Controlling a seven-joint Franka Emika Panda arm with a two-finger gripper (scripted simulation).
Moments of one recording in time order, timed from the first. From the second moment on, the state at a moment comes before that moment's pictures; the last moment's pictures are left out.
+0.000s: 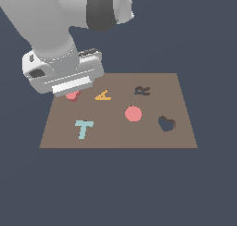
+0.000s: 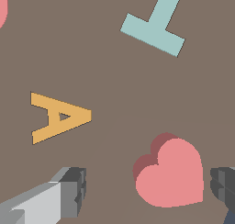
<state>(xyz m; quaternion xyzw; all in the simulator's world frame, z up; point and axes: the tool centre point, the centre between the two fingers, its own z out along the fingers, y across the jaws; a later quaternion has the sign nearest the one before) -0.042 -0.143 0.065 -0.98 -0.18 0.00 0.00</state>
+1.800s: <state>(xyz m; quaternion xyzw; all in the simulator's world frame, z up) -0.041 -0.165 0.032 -0.98 -0.21 0.00 0.00</state>
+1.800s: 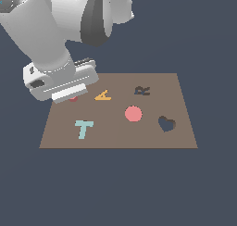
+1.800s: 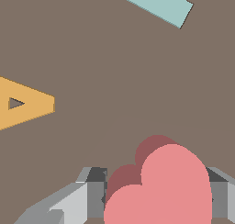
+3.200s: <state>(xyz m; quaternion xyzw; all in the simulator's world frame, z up) 0.063 -0.060 0.036 -0.88 -0.48 0.00 0.00</state>
